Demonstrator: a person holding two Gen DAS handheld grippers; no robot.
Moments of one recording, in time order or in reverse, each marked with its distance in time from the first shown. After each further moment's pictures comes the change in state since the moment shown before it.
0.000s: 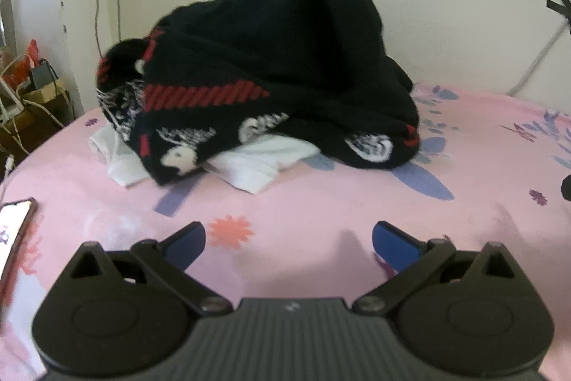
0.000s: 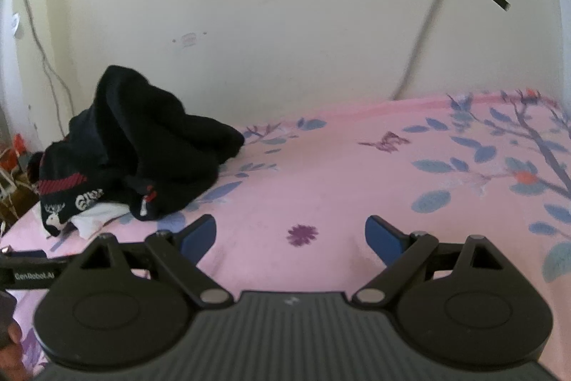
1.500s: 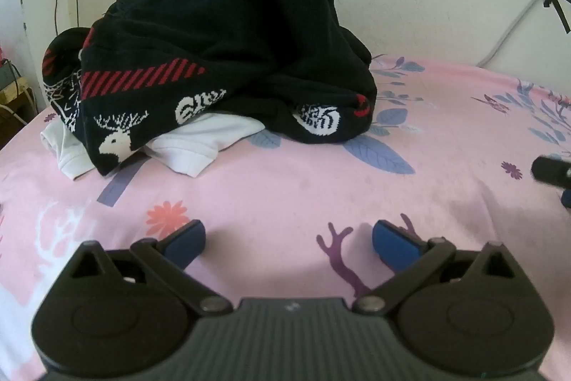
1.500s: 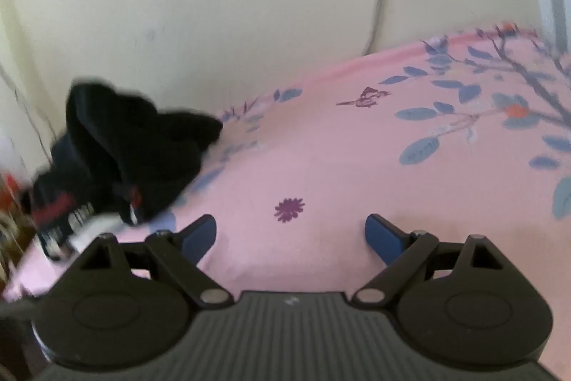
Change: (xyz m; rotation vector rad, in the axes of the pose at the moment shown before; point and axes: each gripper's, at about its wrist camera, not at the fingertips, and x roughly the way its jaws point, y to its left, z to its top) left arm 0.015 -0.028 -0.004 0.050 0.073 -0.104; right arm 0.008 -0.017 -0.007 0.249 0.082 -0.025
